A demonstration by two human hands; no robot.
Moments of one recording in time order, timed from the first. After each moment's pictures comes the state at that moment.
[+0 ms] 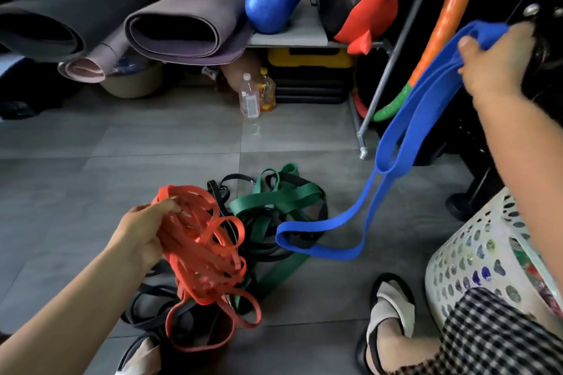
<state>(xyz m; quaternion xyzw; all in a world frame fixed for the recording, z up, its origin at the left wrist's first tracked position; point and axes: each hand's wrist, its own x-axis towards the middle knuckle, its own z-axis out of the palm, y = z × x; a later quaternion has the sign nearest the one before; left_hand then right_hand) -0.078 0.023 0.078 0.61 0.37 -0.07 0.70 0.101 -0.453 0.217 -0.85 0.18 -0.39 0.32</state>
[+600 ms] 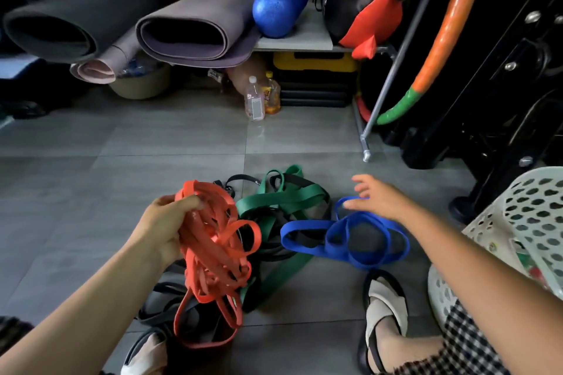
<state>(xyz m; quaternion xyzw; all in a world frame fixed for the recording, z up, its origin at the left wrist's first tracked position) -0.106 -0.023 0.131 0.59 0.33 -0.05 0.74 -0.028 -0.347 0.090 -0.91 0.03 0.21 0.37</state>
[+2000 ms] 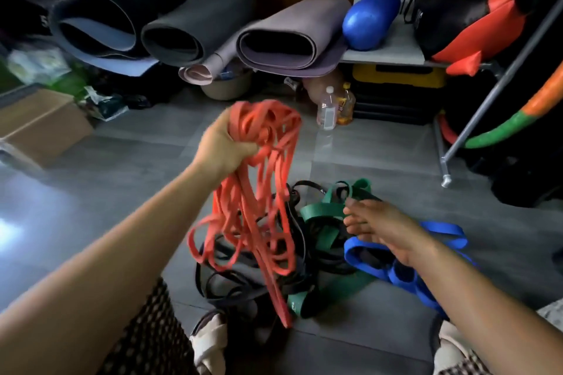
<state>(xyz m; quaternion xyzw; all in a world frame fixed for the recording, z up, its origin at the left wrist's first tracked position) -0.068 0.049 0.186 0.79 0.13 0.15 0.58 -0.070 -0.201 0.122 -0.77 0.02 0.29 0.57</state>
